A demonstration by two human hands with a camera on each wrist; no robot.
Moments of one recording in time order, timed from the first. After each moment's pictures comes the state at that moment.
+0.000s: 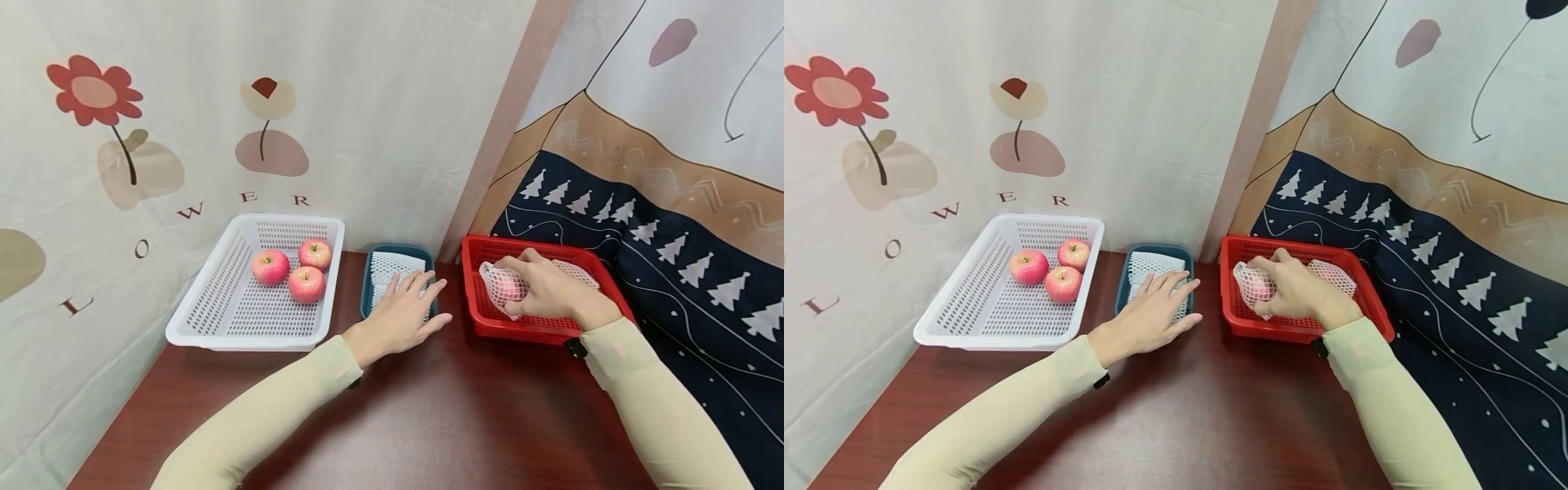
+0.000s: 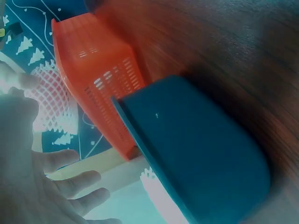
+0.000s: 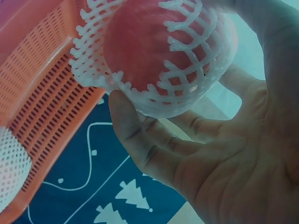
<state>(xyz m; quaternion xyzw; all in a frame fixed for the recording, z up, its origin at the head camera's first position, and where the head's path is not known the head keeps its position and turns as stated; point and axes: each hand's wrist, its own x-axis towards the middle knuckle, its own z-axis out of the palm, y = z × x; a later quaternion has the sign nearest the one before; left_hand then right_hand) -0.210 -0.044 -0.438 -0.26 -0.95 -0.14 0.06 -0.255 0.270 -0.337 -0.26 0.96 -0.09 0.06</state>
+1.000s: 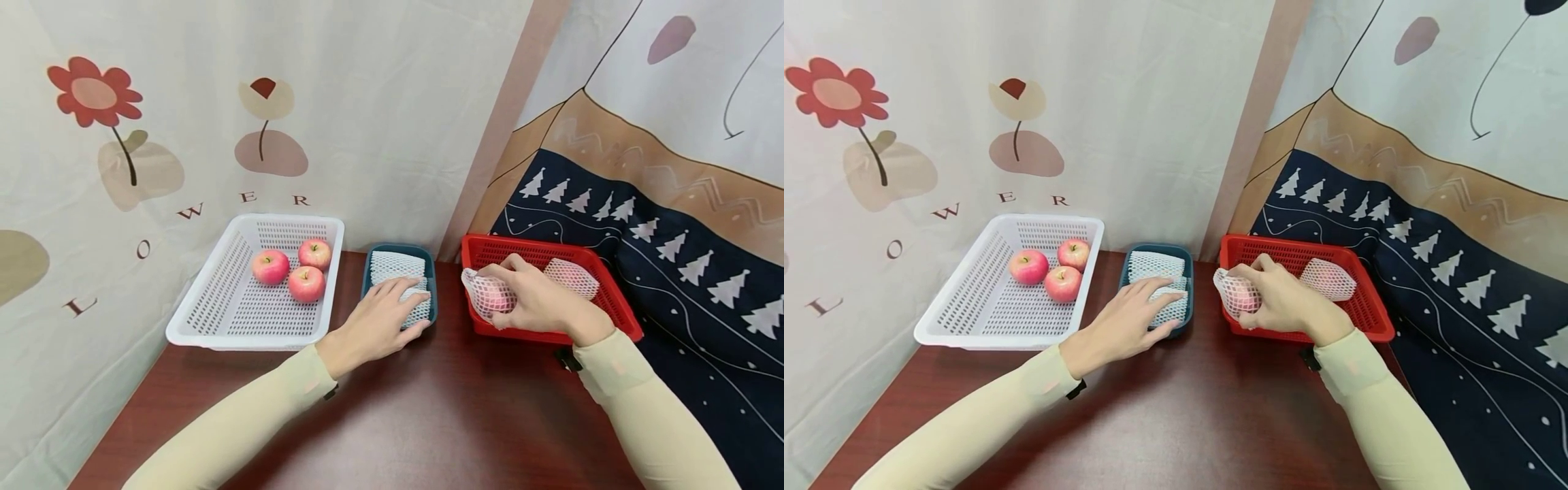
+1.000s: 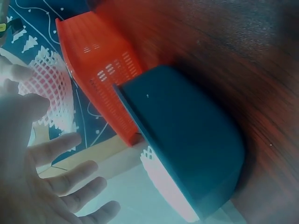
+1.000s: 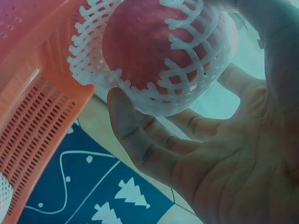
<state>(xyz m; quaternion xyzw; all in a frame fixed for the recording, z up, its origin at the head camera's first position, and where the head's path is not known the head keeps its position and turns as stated) -0.187 -0.080 -0.437 -0.31 -0.92 -0.14 0.17 -0.227 0.248 -0.335 -0.31 0.94 -0.12 0.04</state>
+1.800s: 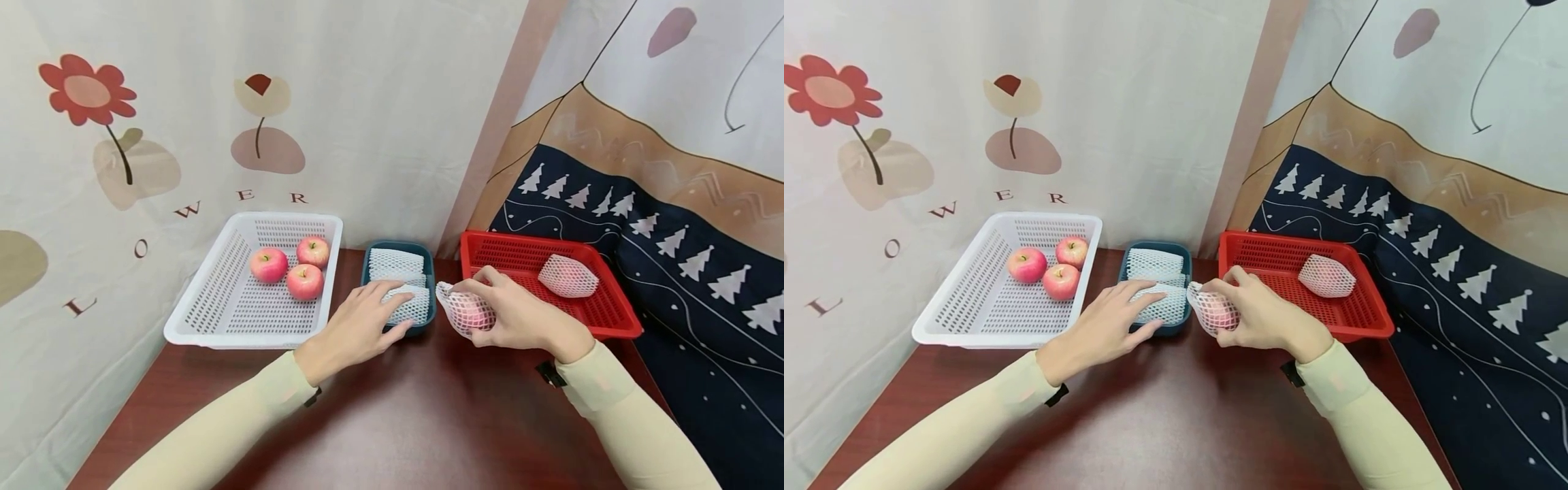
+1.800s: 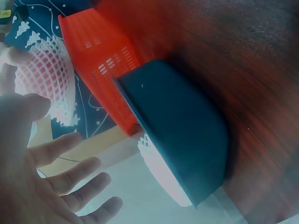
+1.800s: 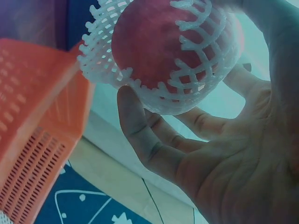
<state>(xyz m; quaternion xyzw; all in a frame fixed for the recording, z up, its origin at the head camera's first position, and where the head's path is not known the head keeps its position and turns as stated) -0.173 -0.103 -0.436 -0.30 -0.93 -0.14 0.19 -0.204 0.226 -0.356 -0.36 0.92 -0.16 0.03</state>
